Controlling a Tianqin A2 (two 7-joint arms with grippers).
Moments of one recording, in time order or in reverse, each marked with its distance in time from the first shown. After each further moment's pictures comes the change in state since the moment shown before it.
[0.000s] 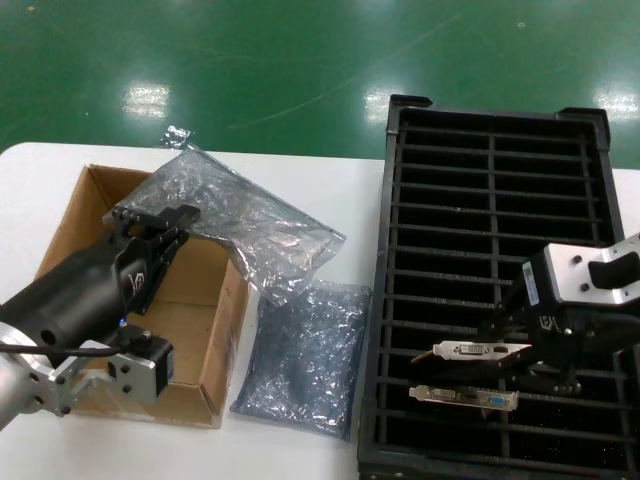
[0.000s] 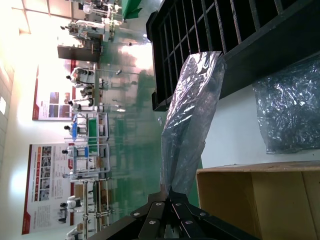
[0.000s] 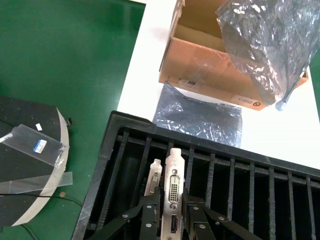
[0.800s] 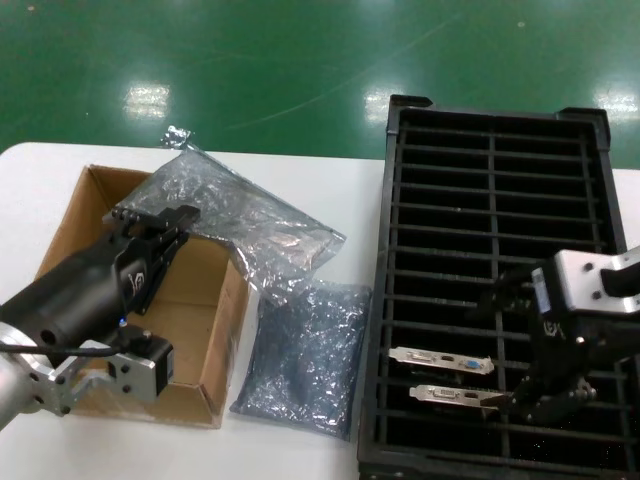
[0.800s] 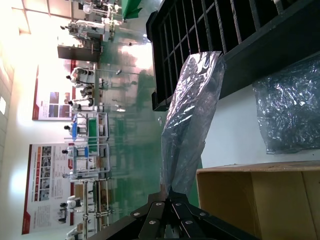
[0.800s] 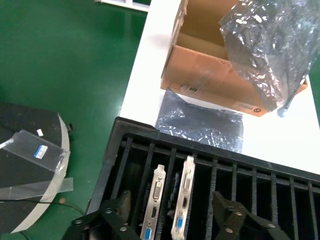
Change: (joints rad) left arm 0.000 0.000 0.000 0.000 0.000 0.000 0.000; right arm -0.037 0.020 0.038 0.032 0.025 0.013 -0.008
